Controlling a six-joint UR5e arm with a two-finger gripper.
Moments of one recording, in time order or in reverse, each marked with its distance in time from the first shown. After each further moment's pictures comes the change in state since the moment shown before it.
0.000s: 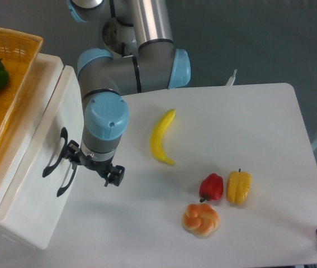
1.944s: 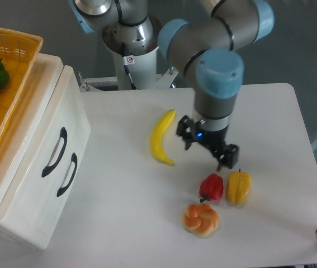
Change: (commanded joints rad) arm 0.448 0.097 0.075 -0.015 0.255 0.832
